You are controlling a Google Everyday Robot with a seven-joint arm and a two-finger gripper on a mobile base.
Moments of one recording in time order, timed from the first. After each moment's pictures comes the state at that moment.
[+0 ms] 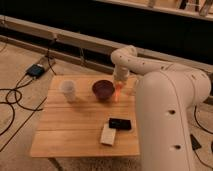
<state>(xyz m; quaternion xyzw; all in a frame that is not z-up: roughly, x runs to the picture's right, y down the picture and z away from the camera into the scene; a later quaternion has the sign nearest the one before) 0.085 -0.034 0.885 -0.16 0.19 0.73 0.64</state>
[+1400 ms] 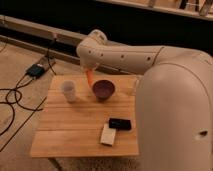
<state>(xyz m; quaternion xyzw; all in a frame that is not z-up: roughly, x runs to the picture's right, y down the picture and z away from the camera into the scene) -0.099 -0.110 0.804 -0.12 -0.02 0.61 0.78</state>
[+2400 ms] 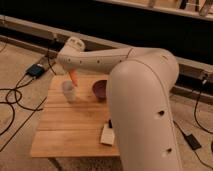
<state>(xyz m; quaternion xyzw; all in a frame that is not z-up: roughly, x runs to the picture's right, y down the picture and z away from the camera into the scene) -0.205 -0.112 0.833 -0.12 -0.08 0.54 0.83</state>
